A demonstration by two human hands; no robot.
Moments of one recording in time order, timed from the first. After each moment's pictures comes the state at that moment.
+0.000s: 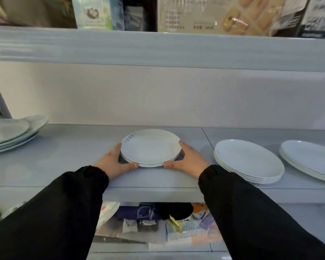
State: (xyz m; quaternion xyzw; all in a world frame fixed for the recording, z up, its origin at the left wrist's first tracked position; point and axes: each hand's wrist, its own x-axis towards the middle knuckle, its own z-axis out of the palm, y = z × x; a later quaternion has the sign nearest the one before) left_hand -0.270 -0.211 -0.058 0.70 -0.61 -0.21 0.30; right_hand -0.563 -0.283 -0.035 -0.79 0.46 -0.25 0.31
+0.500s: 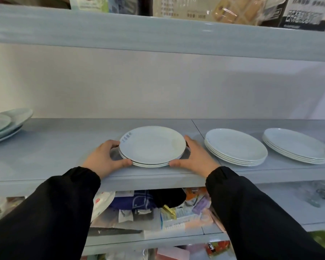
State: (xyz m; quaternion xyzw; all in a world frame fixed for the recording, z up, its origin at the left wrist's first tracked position) left_hand -0.288 -0.176 -0.055 0.68 -0.63 -0.15 0.35; right_hand -0.600 -0.246 -0.040 -0.79 0.47 -0.28 0.27
